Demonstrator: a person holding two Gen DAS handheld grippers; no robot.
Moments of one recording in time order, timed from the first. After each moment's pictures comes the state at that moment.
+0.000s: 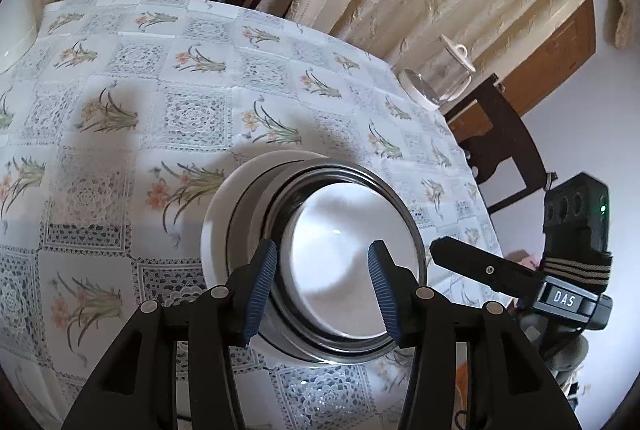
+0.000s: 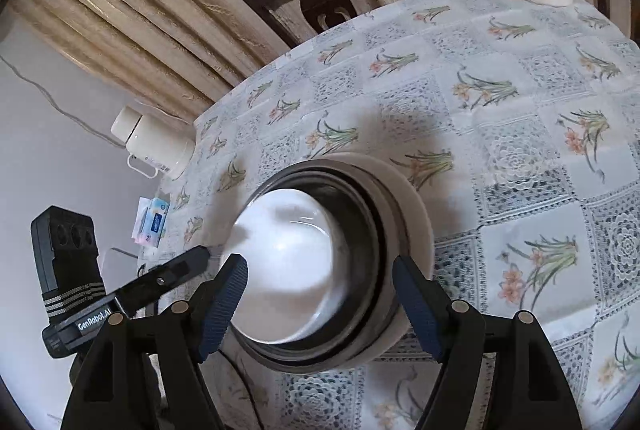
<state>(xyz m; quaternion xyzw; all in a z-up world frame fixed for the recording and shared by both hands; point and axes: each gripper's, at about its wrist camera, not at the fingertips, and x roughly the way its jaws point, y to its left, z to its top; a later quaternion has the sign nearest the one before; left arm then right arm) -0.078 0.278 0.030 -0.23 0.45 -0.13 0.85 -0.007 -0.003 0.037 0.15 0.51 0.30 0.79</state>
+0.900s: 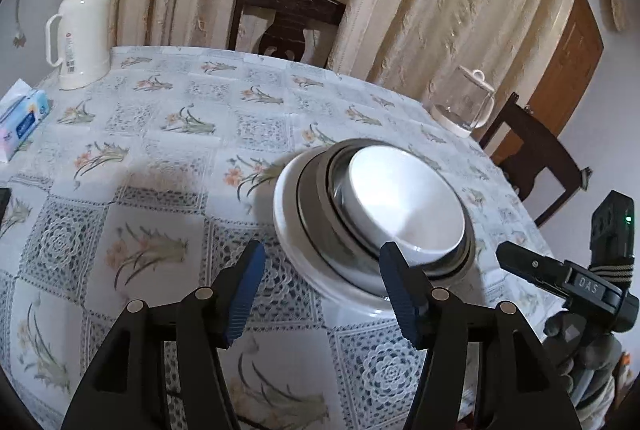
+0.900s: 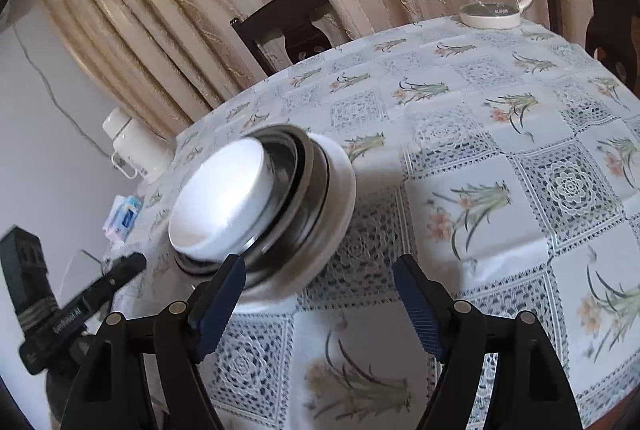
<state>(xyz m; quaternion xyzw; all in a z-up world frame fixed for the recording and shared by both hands) -0.177 0.265 0.004 -0.15 0.34 -0.02 0.93 -0.082 -0.046 0.005 0.12 0.42 0.26 0.86</state>
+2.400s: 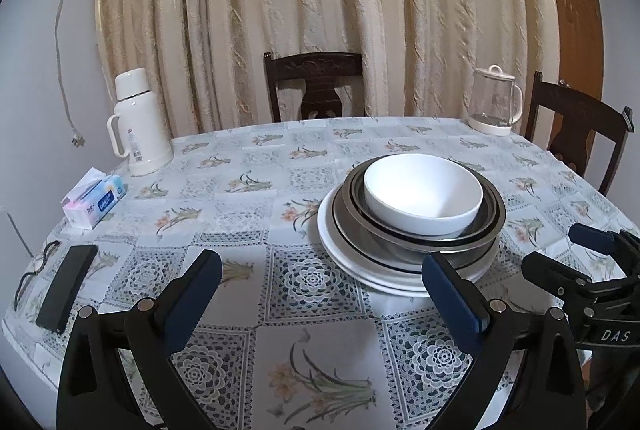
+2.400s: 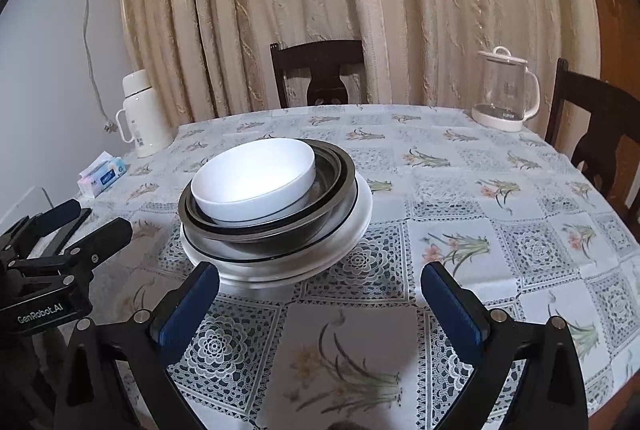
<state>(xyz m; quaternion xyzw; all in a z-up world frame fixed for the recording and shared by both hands) -0.231 0.220 0.004 0.00 0.25 0.09 0.97 -0.149 -0.013 0.012 -0.03 0.29 0.24 0.93</state>
